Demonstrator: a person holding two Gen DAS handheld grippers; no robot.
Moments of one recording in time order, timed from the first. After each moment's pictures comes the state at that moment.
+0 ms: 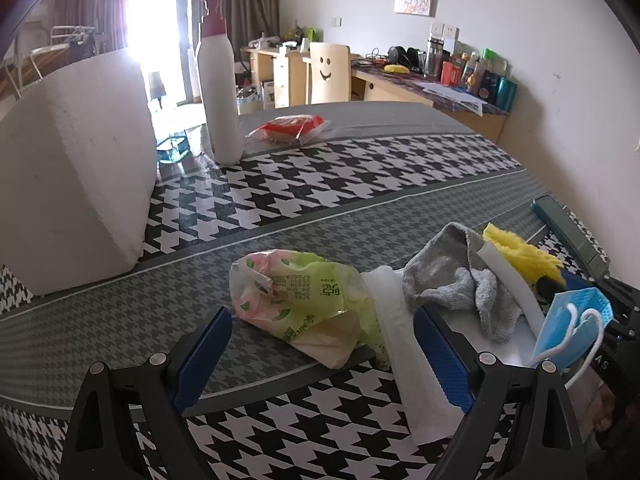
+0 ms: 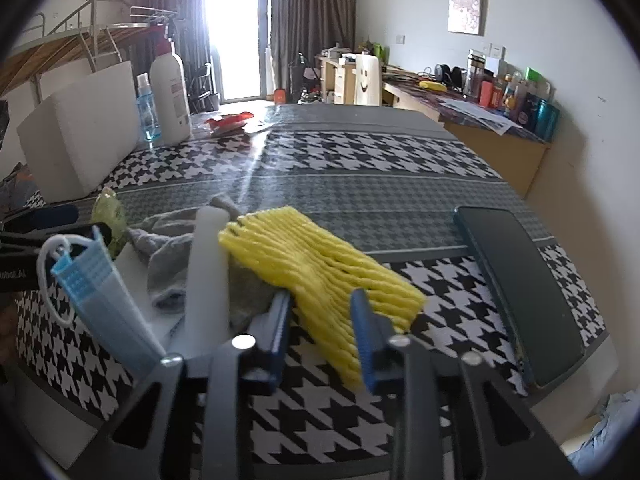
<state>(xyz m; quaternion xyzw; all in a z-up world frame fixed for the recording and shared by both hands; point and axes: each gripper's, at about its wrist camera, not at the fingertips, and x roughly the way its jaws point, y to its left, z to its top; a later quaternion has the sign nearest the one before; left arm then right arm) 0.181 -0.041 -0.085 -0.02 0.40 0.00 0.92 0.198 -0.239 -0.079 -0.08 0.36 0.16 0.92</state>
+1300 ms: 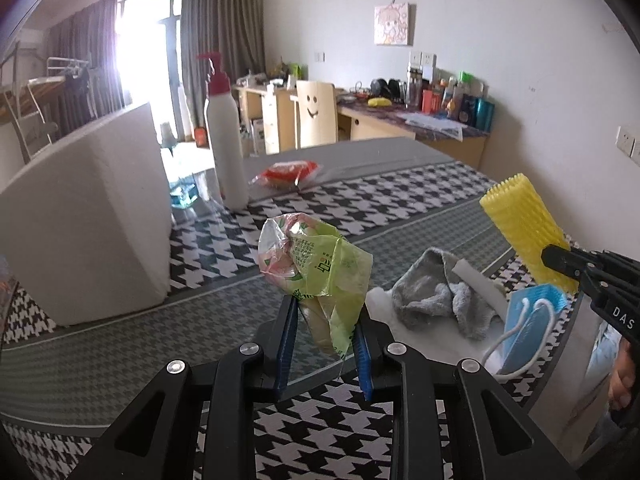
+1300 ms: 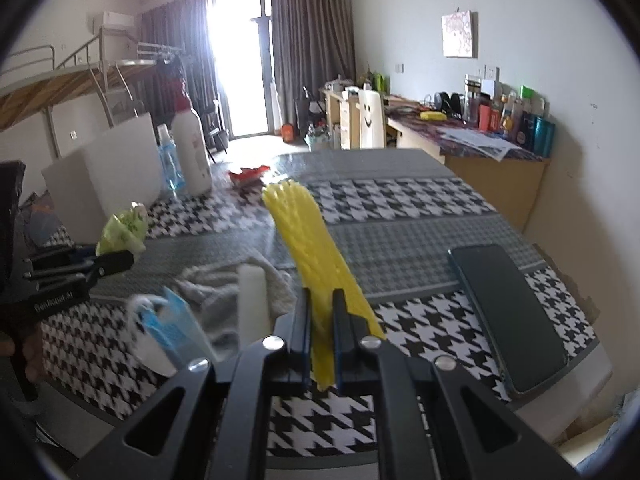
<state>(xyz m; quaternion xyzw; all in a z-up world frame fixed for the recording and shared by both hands) 0.145 -0.030 -0.052 0.00 0.33 -0.03 0.94 0.178 -0.239 -0.033 -0.03 0.30 0.19 0.93</state>
